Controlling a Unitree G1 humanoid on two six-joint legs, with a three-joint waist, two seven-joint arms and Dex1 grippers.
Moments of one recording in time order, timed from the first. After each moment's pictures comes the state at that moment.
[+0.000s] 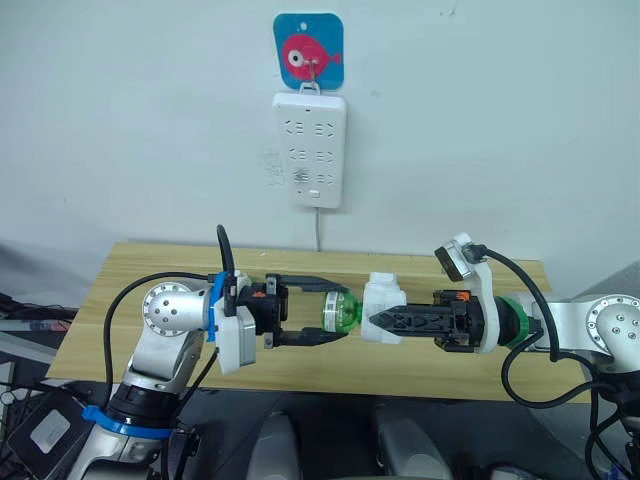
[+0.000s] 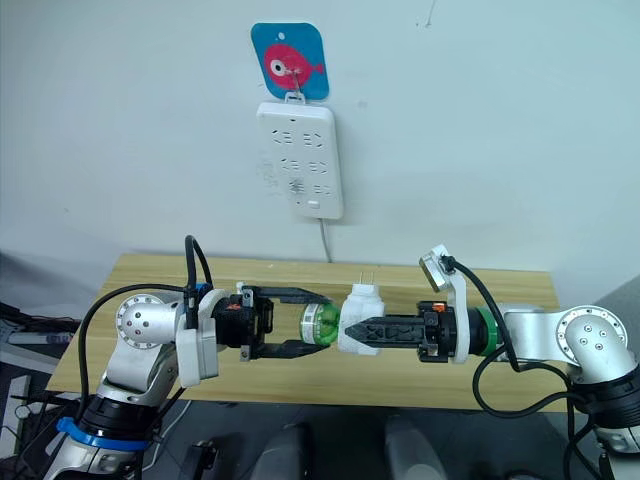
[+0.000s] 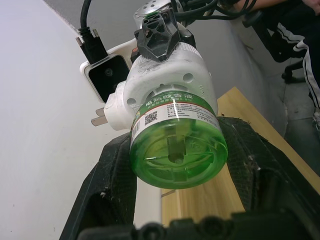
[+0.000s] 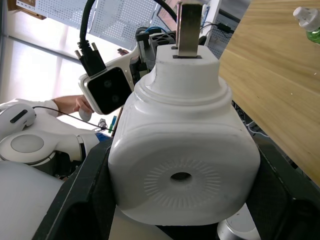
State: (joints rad) left arm -0.28 0.57 -0.12 -0.17 -0.42 -0.41 -1.32; right arm -0.37 -0.83 0.12 -0.31 1.95 1.12 0.25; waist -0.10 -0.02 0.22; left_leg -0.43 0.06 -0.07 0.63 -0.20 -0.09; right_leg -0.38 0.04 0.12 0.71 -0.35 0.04
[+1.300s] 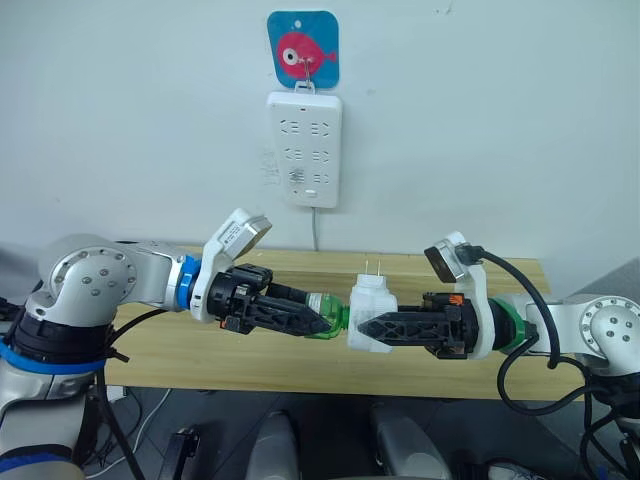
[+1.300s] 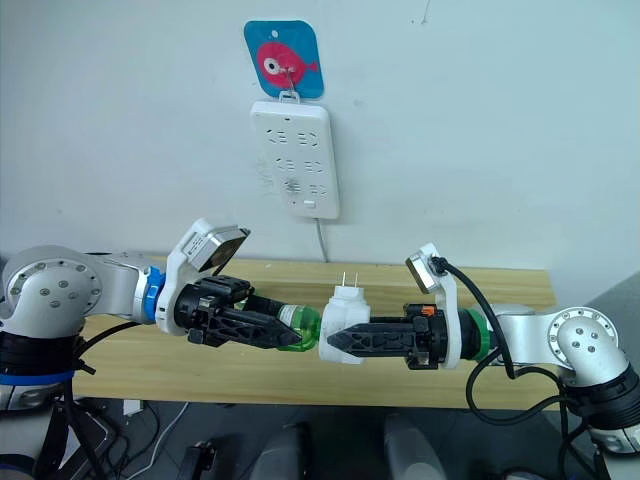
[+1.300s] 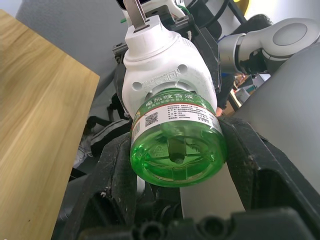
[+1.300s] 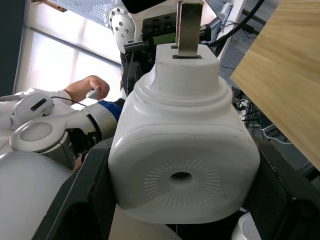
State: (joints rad) left arm -0.61 0.90 -0.05 -0.22 -1.37 1.37 -0.97; right arm -0.39 -0.82 0.17 -0.36 1.98 1.07 0.25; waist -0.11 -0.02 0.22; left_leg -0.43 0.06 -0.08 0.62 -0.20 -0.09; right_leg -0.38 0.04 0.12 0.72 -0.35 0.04
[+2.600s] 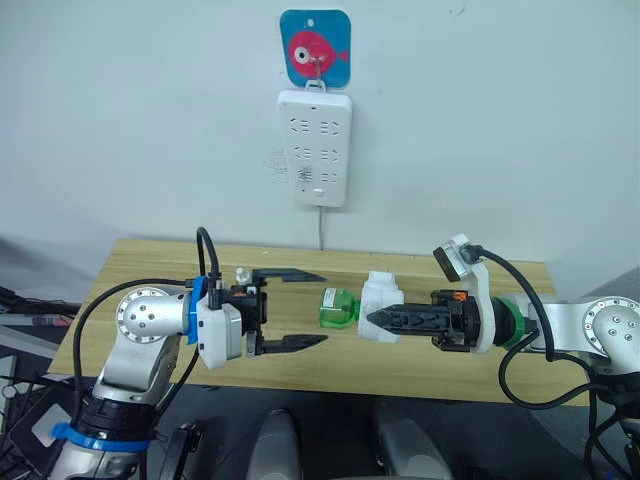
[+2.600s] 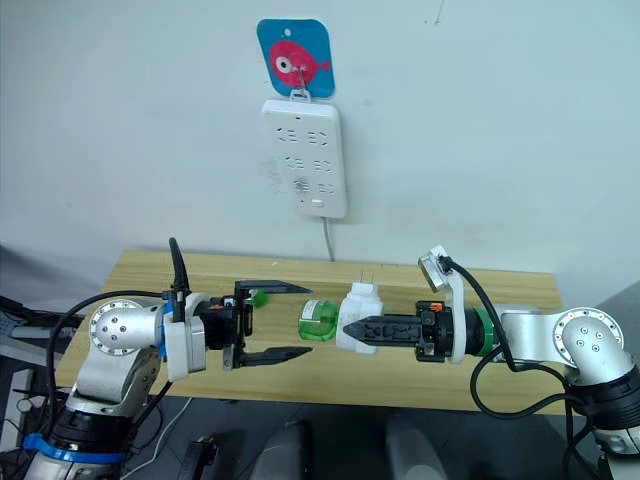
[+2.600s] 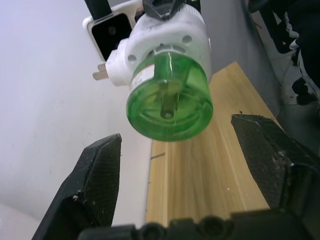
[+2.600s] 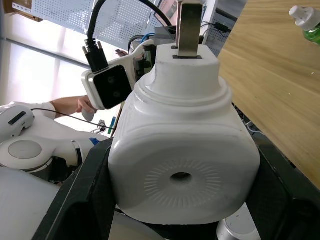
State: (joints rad) left arm -0.24 0.61 -0.05 -0.15 -0.40 -0.38 -1.32; right arm -0.36 -0.83 0.14 -0.31 1.95 1.10 0.23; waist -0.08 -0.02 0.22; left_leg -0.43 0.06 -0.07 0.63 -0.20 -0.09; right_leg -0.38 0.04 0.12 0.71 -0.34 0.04
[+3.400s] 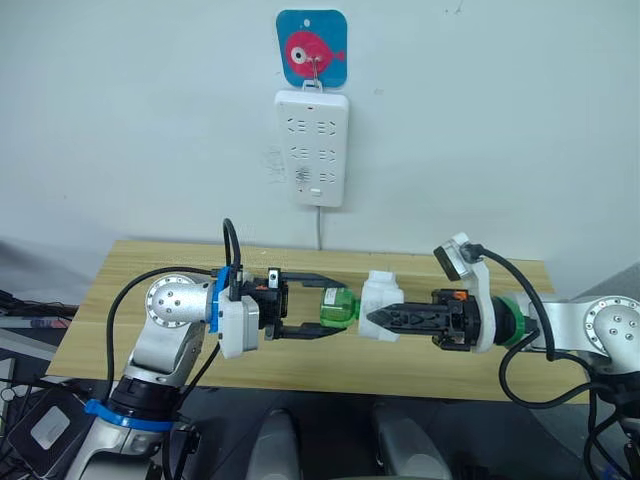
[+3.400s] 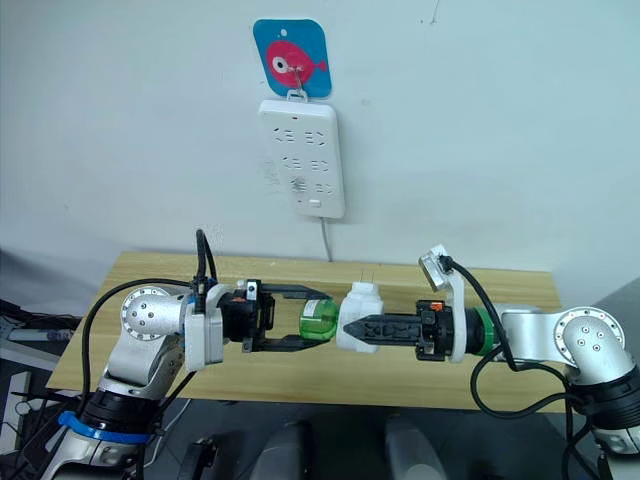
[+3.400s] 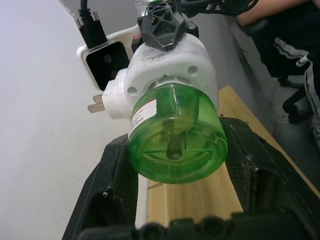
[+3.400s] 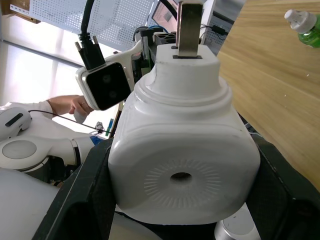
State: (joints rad) left arm -0.32 0.61 -0.13 -0.18 -0.45 -0.23 -1.33; right arm -0.37 -0.82 0.13 -0.31 1.95 1.10 0.22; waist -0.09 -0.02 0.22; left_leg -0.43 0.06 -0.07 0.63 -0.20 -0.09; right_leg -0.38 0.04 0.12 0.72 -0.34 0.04
